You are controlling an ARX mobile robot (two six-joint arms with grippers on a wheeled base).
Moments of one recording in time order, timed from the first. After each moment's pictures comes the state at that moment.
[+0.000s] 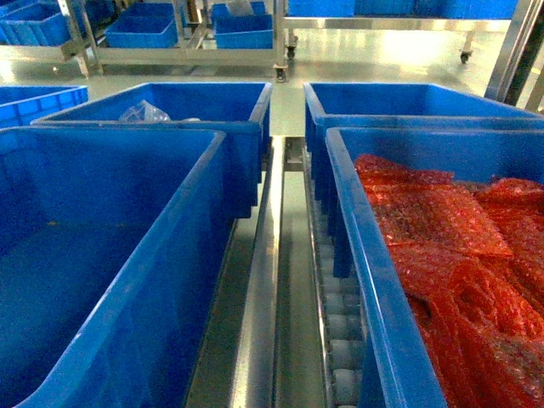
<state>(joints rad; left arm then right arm) -0.67 0.36 0.28 0.13 -0.91 0.01 0.00 0.00 0.01 -0.01 0.00 0.00</state>
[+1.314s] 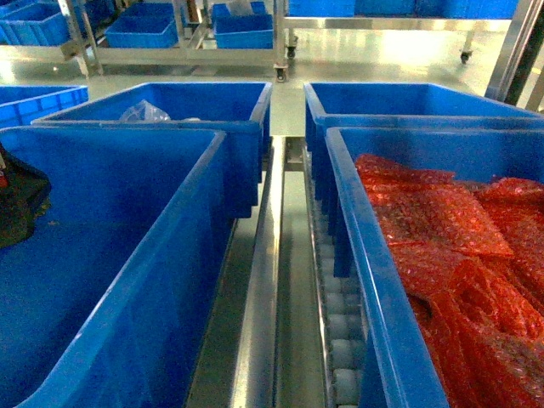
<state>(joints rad) -0.39 1.01 0.46 0.04 -0.37 -0.48 0.00 0.00 0.01 0.00 0.00 0.00</state>
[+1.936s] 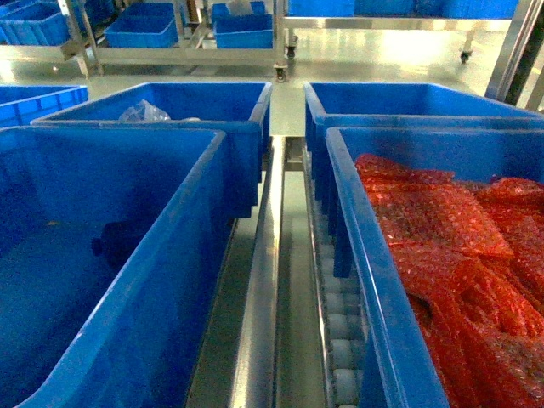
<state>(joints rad) -0.19 0.77 0.11 0.63 -0.19 -0.02 0.00 0.00 0.01 -0.01 0.00 0.00</state>
